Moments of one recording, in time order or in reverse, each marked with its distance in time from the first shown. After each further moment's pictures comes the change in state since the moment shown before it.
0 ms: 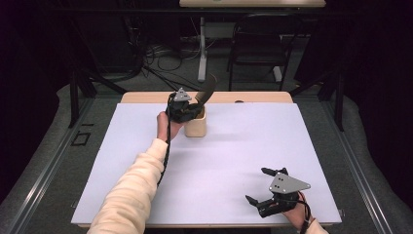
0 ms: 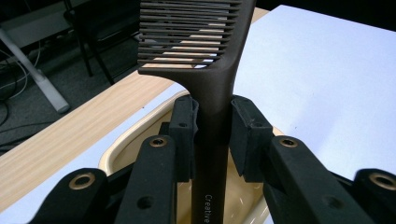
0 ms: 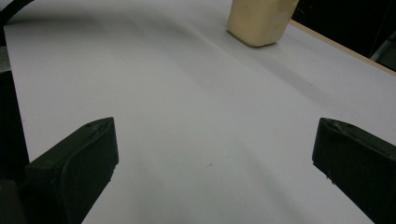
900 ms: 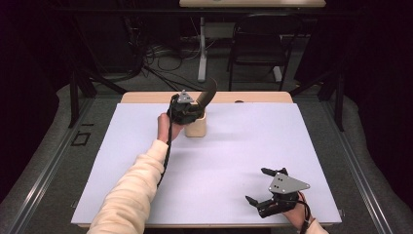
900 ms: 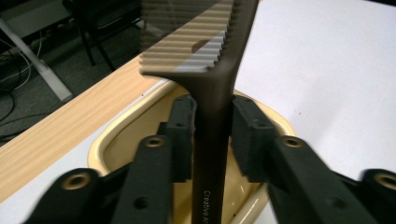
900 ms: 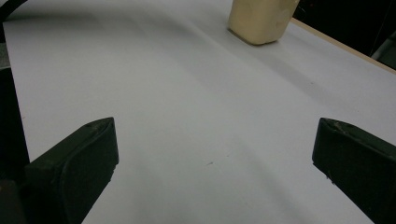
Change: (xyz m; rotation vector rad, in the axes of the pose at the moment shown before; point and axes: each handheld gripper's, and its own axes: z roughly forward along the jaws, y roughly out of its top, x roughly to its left) left arm -0.007 -0.001 0.003 0.066 0.013 0.024; right arm 0.001 0.000 0.001 0.009 0.000 -0.005
